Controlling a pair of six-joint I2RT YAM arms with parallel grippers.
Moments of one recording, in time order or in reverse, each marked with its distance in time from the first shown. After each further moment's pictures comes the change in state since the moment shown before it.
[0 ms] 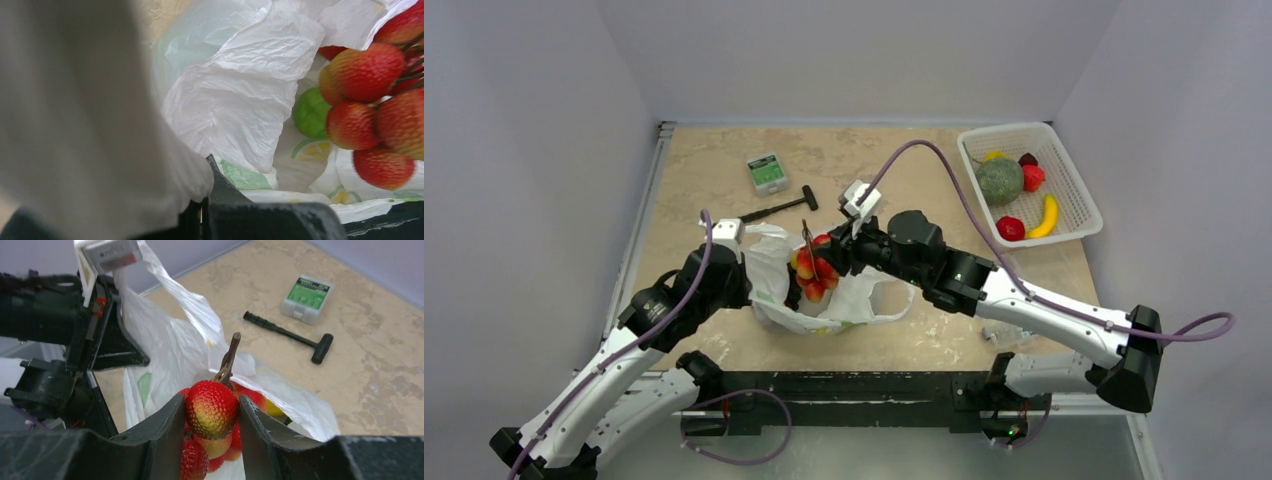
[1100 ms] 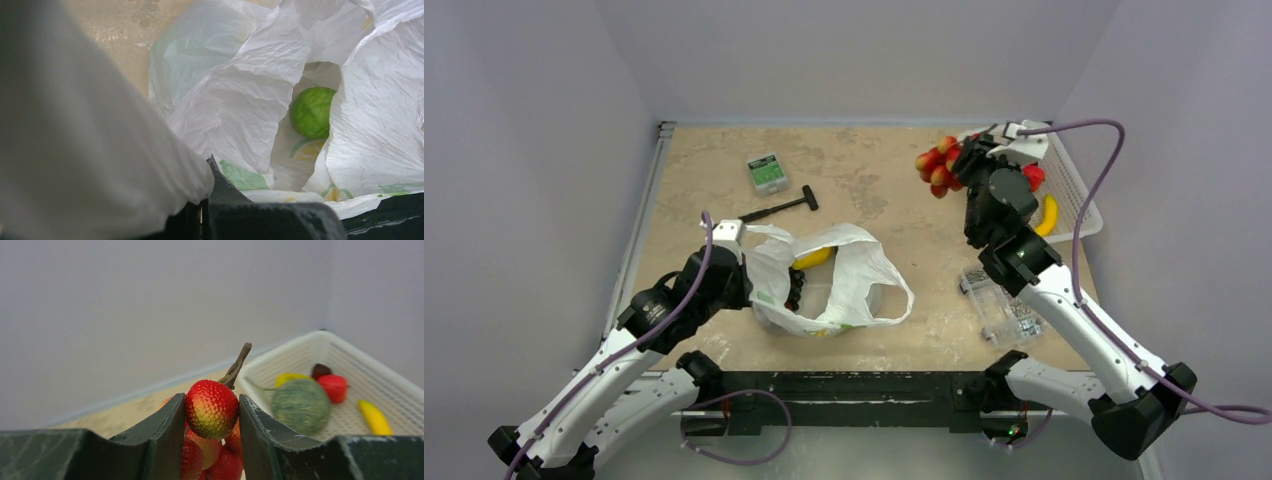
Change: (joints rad) left arm -0.026 -0.008 0.000 0.000 -0.015 0.000; right arm -0.409 -0.184 0.016 0.162 0.742 0.060
